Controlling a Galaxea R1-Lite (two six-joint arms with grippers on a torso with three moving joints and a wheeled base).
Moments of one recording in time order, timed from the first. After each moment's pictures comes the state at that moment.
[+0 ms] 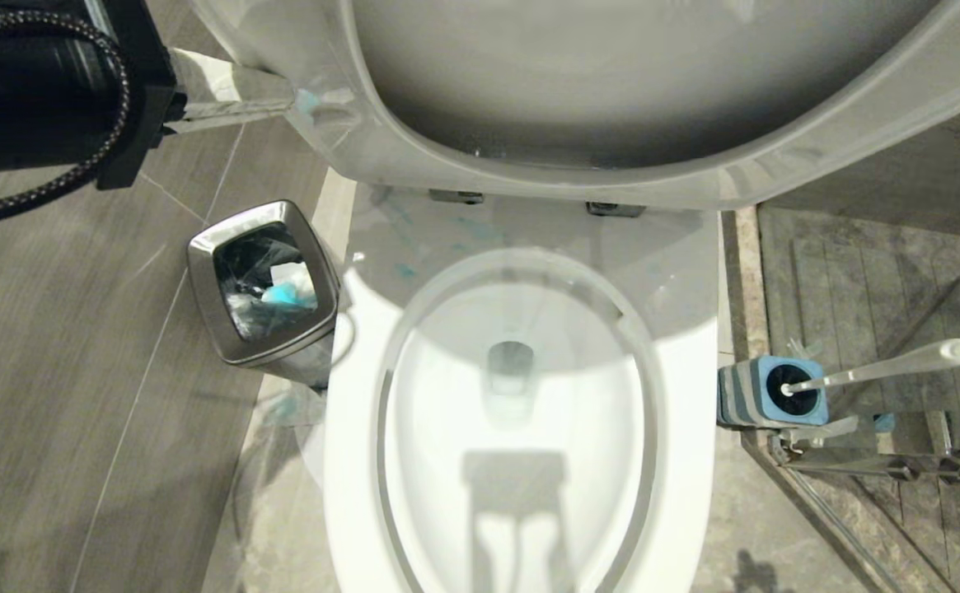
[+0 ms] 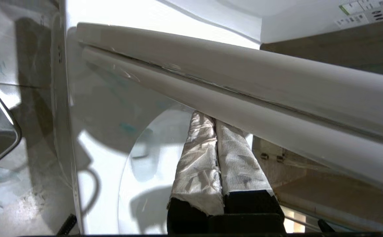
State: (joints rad) left arm -0.51 1.34 -1.47 0.15 -0.11 -0.45; right arm 0.01 0.00 0.00 0.01 -0.01 0.01
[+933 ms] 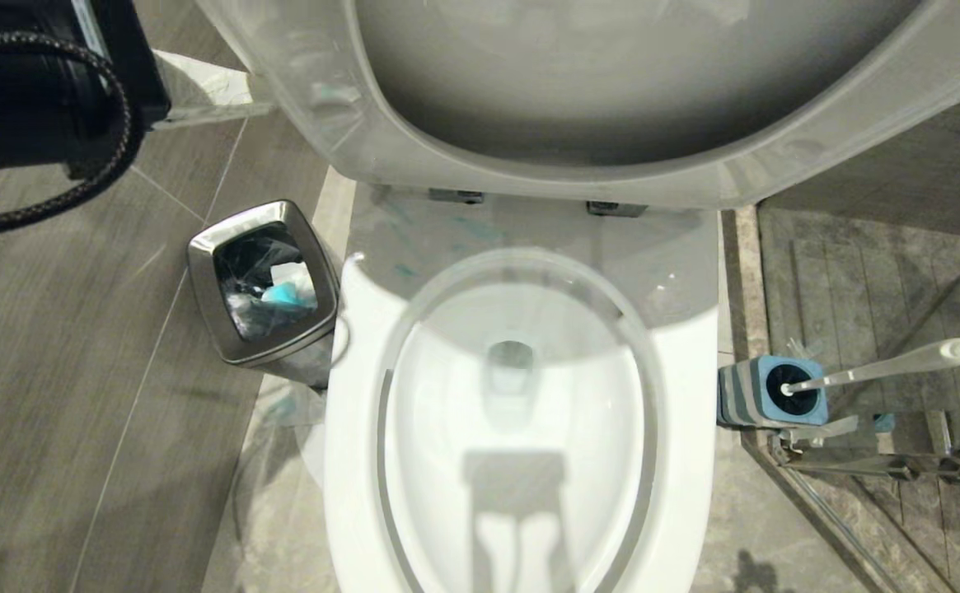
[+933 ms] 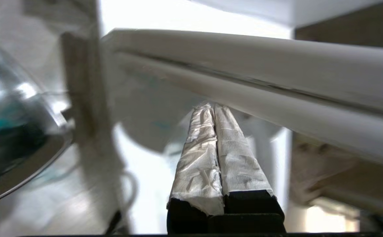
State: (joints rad) left arm -0.51 1.33 -1.47 0.21 -0.06 -0.31; right arm 0.01 0.00 0.00 0.01 -0.01 0.01
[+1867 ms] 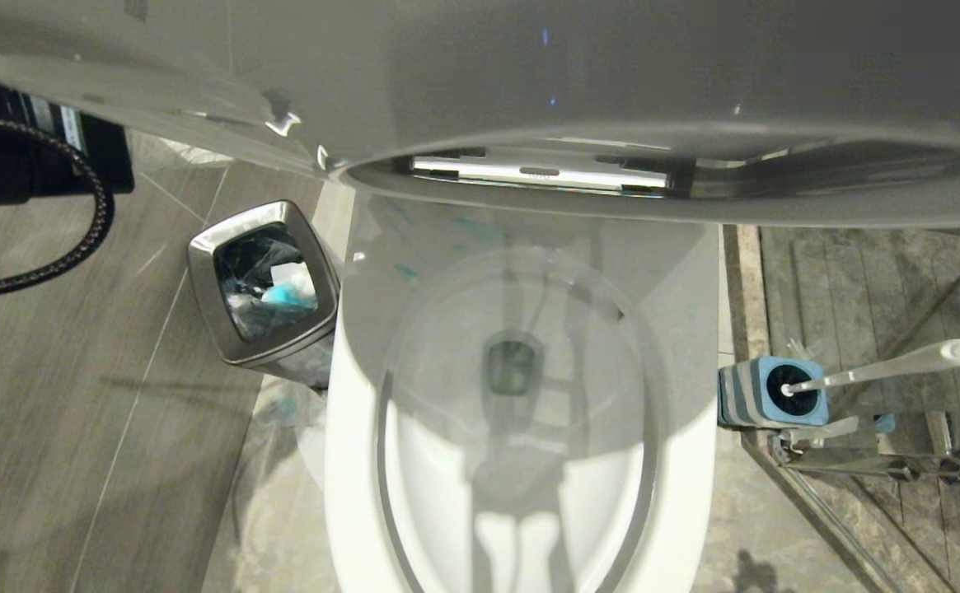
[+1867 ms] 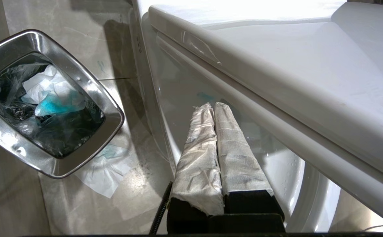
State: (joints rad) left arm -0.49 1.30 -1.51 0.40 0.00 -0.10; right arm 0.01 0.00 0.00 0.01 -0.01 0.01
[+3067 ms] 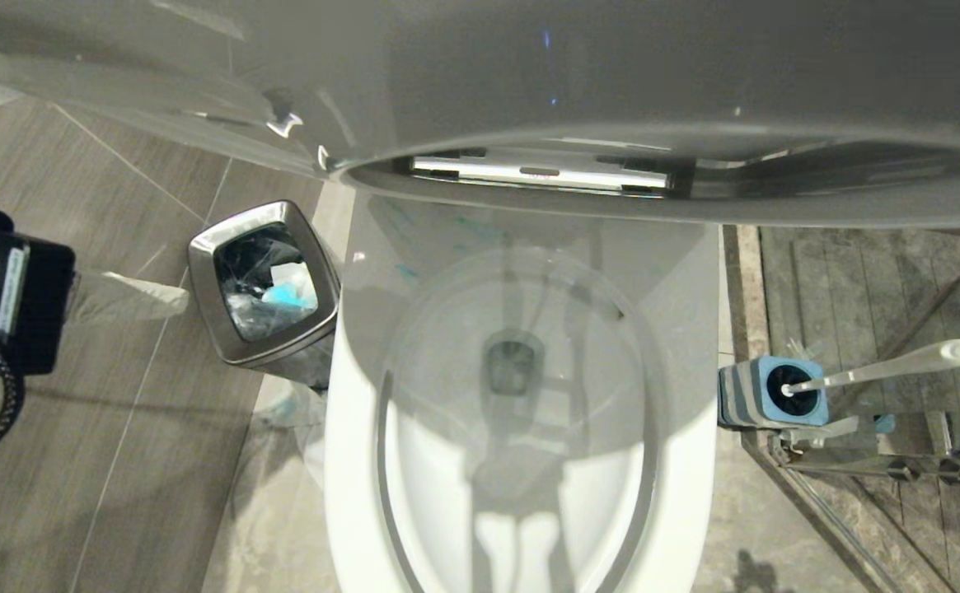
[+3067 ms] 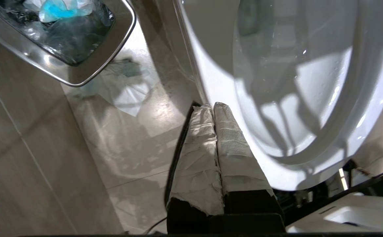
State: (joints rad) left arm -0.51 1.24 -1.48 0.75 0.08 -0.03; right arm 0.01 0.00 0.00 0.01 -0.01 0.01
